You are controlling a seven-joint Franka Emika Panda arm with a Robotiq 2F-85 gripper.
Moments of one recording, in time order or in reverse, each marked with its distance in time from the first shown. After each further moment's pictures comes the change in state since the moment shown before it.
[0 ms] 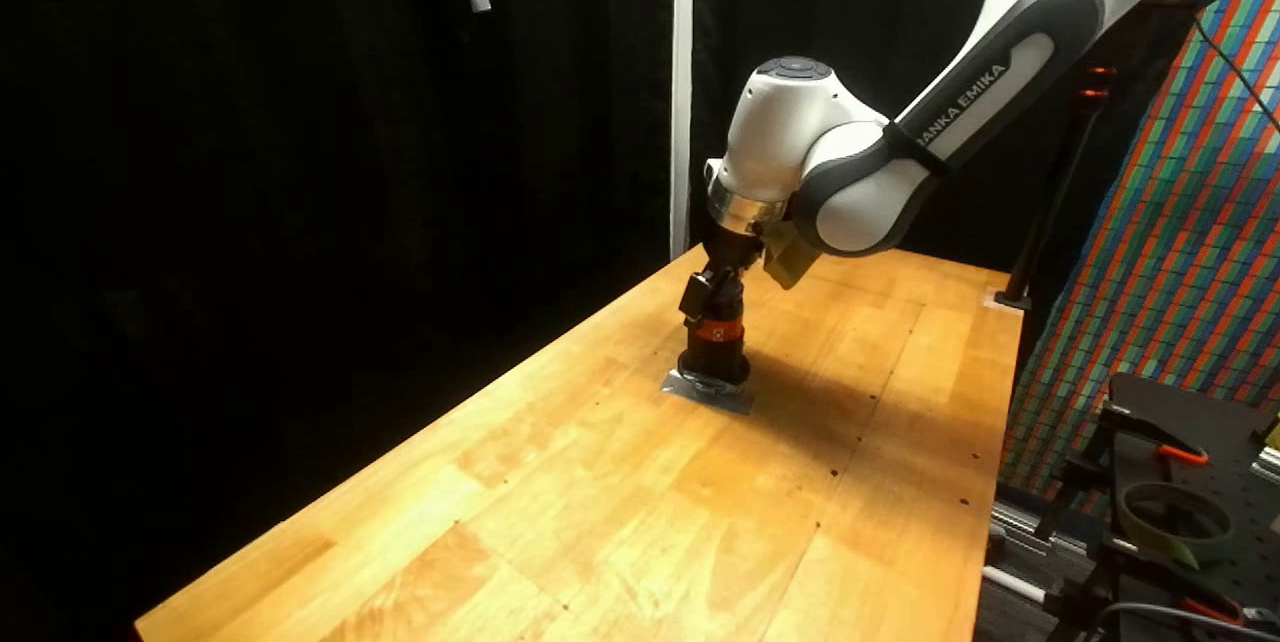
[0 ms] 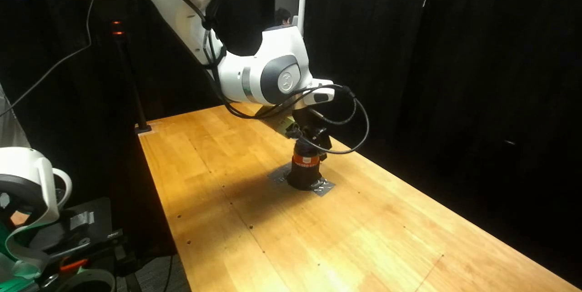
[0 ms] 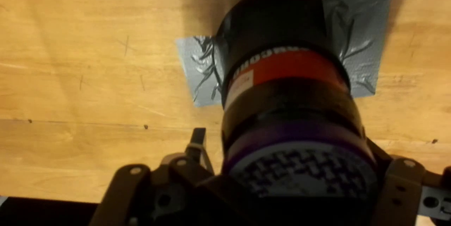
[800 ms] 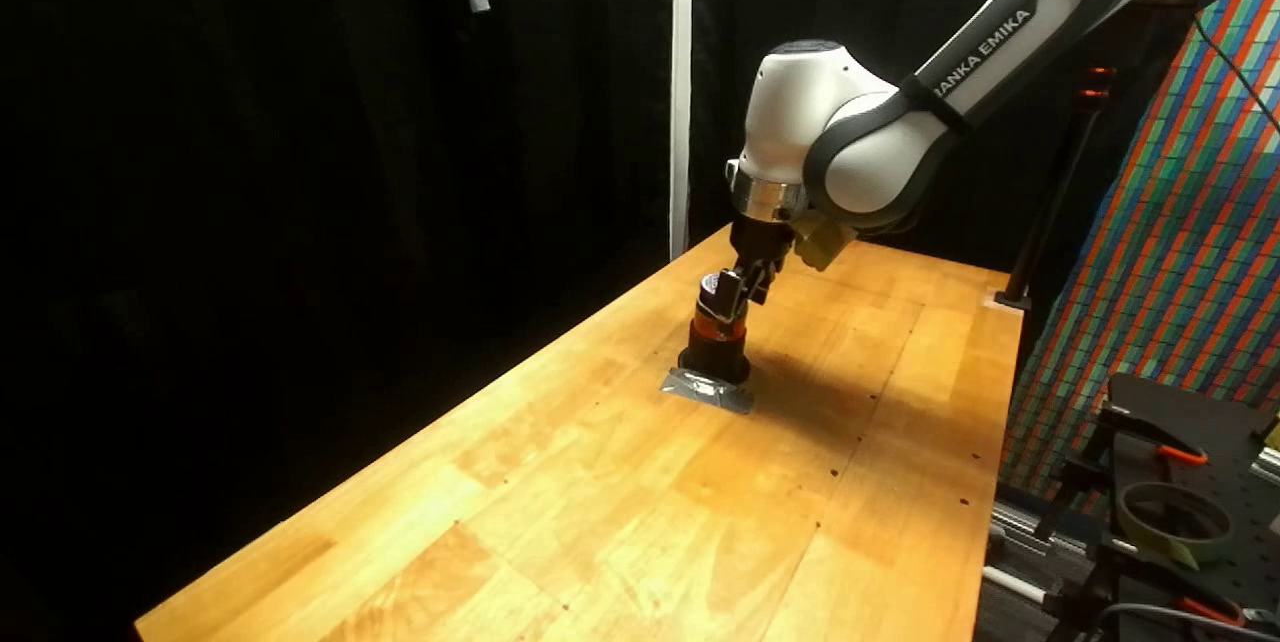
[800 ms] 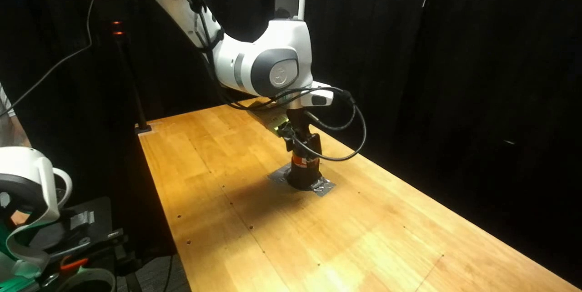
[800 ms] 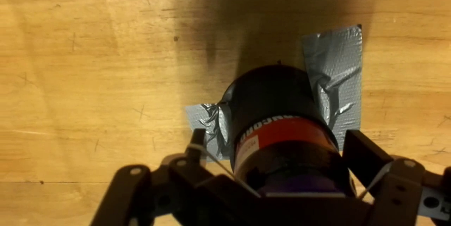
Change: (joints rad) arm -0.073 -0.089 0.068 -0.076 0.134 -0.152 -0.125
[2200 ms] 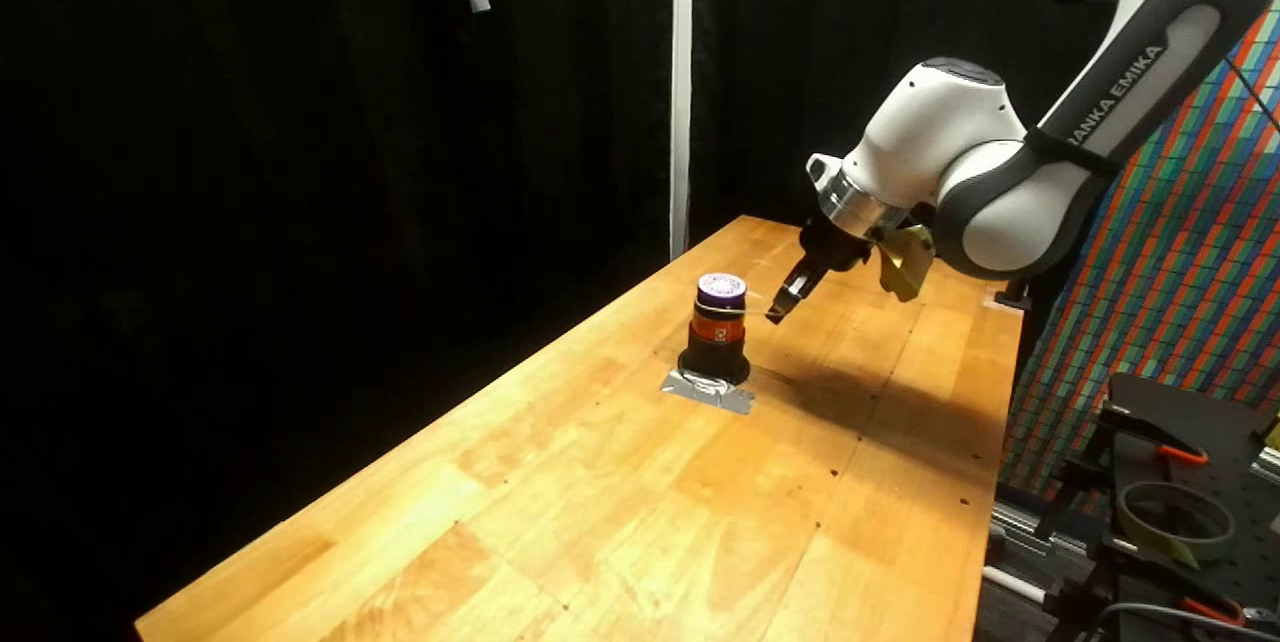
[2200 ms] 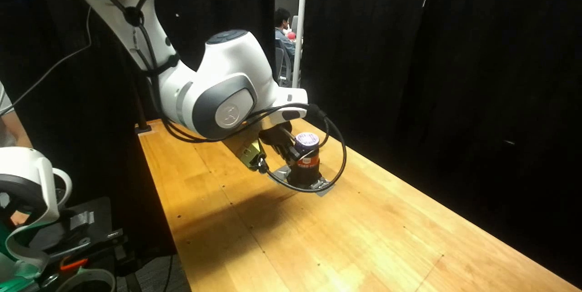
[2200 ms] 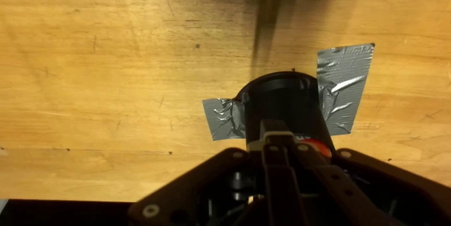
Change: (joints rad) arm 0.059 -0.152 -0.113 -0.412 -0.052 0.576 -0.028
